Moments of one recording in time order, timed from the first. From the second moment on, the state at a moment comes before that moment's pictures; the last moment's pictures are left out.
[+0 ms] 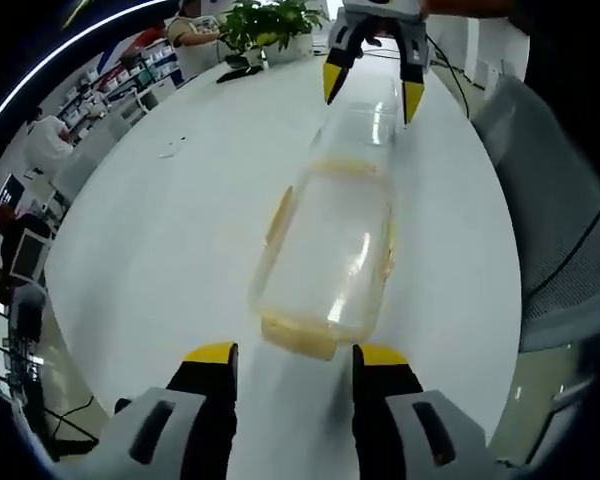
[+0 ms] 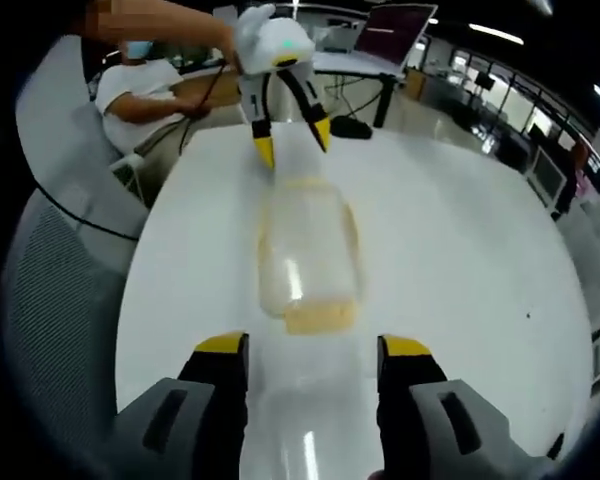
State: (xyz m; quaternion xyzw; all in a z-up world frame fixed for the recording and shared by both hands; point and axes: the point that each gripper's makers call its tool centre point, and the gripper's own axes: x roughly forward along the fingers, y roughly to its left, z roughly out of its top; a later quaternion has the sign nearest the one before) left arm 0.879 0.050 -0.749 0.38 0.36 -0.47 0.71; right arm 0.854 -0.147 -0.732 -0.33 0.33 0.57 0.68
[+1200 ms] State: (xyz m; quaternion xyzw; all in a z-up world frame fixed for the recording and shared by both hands) left arm 0.883 0.040 -0.776 0.43 0.38 -0.54 0.61; right arm 0.868 -0.129 -0.792 -0.38 0.40 0.56 0.61
